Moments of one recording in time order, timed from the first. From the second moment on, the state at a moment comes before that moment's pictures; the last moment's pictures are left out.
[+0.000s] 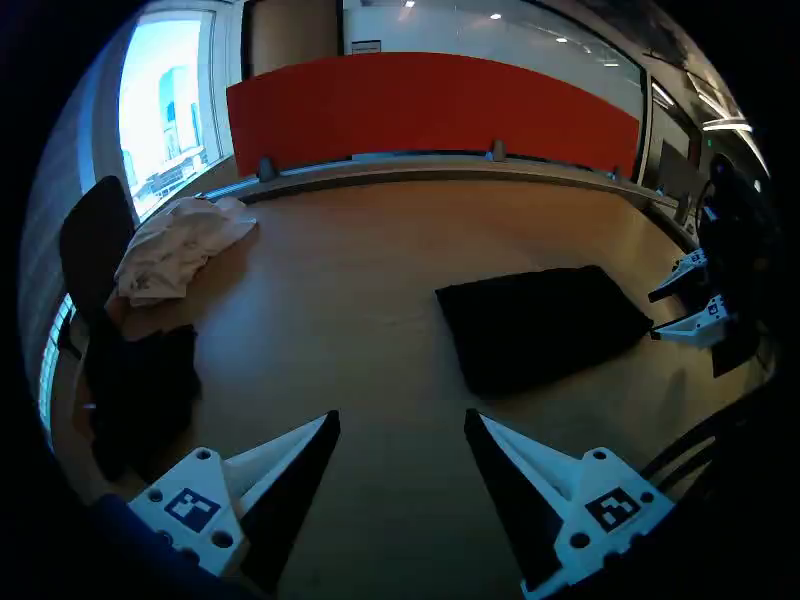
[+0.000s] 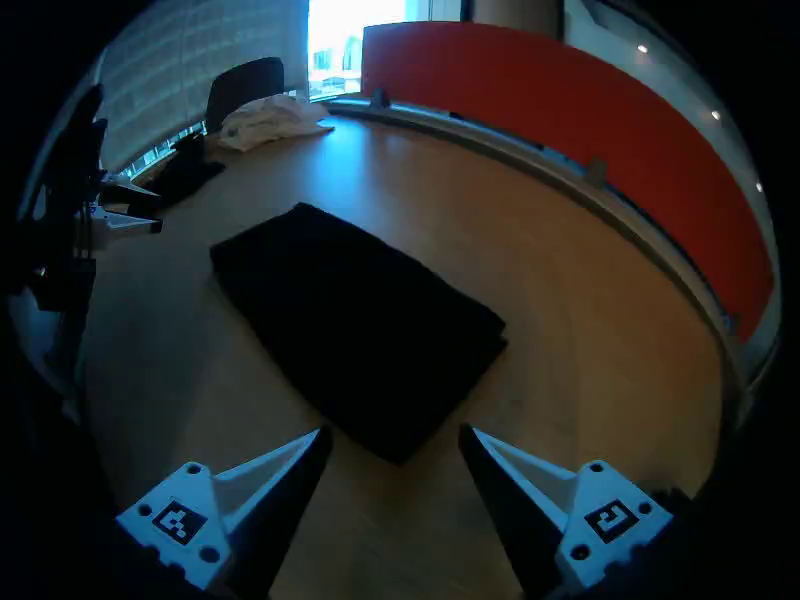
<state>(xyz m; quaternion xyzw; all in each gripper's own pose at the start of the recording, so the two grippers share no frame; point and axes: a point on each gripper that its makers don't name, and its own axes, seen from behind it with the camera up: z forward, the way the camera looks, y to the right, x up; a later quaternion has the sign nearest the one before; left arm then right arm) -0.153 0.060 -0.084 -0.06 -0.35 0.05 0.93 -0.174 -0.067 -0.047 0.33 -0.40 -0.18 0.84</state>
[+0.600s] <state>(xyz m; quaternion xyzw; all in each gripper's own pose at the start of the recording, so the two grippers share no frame) -0.161 0.049 -0.107 -0.06 -0.36 0.05 0.93 -0.188 -0.066 -0.055 0.33 -0.42 -0.18 0.83</state>
